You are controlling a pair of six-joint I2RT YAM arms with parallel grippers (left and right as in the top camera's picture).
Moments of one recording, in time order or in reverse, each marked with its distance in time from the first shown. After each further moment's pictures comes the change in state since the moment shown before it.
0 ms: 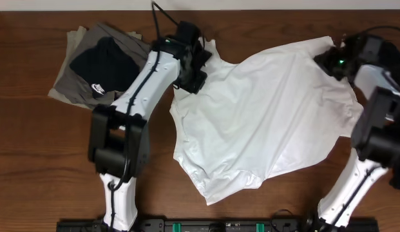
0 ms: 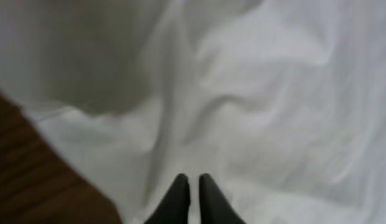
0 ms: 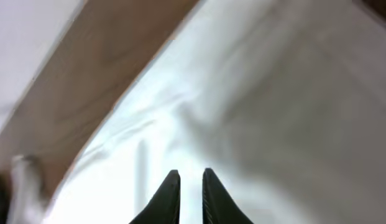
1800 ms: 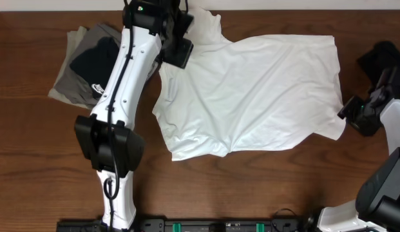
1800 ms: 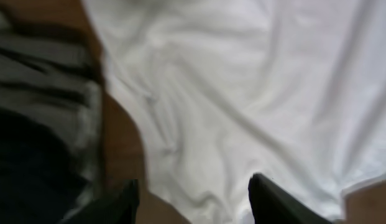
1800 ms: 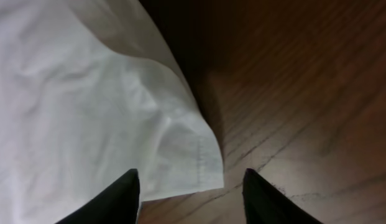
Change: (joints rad) left arm 0.086 -0.002 0.478 -0.392 -0.080 -0.080; right arm -0.106 -0.482 -0.418 -0.480 0.484 -0.092
